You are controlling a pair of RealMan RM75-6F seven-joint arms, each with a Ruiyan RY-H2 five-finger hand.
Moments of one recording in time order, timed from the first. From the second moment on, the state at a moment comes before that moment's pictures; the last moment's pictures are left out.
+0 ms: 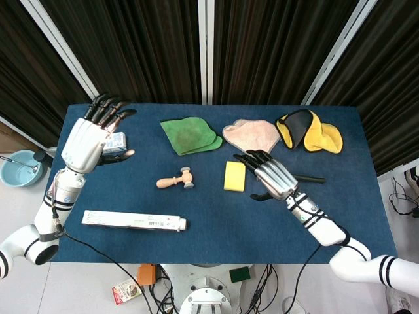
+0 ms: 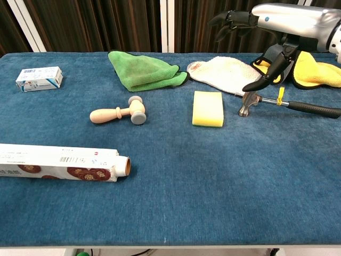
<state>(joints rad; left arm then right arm) -0.59 -1.20 -0.35 -1.58 1.57 1.33 -0.10 0.68 -1.32 0.22 -1.62 -1.50 0.93 -0.03</state>
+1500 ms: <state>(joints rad) -0.27 -1.11 -0.07 -1.73 1.52 1.44 0.04 0.63 -1.43 0.13 -1.24 -1.22 0.82 -0.09</state>
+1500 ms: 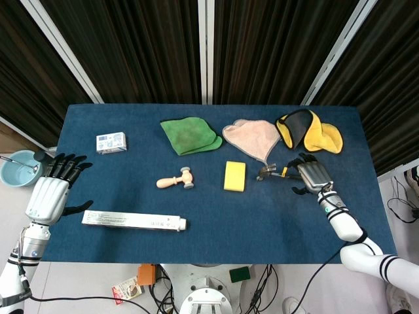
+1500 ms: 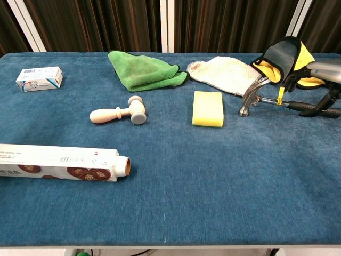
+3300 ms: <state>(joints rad) -0.26 -1.13 -0.08 -1.69 1.51 1.42 0.03 0.69 -1.54 0.14 -1.11 -1.21 0.75 -0.05</state>
